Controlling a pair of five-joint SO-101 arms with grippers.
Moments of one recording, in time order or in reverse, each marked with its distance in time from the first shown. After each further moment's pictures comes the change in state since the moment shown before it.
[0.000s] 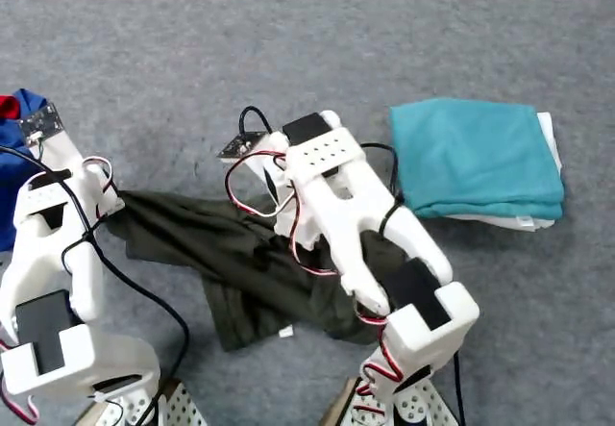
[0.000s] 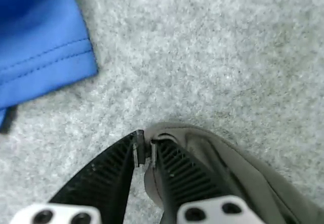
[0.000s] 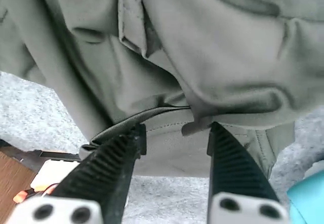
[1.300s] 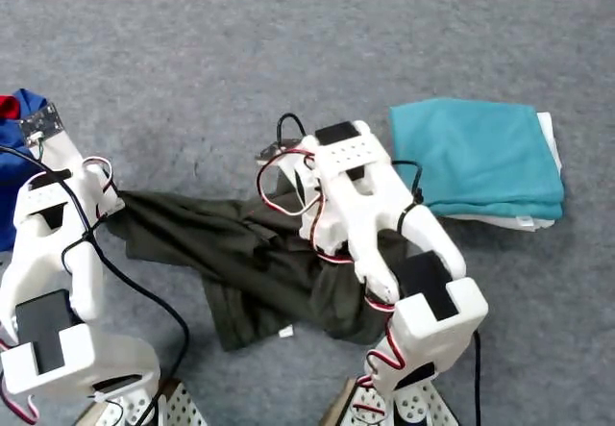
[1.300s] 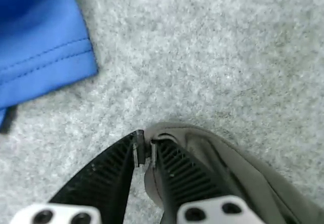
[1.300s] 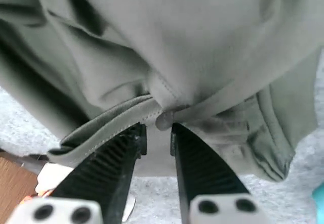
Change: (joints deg) left arm 0.0 0.2 0.0 0.0 0.0; right arm 7.5 1.0 9.8 -6.6 -1.1
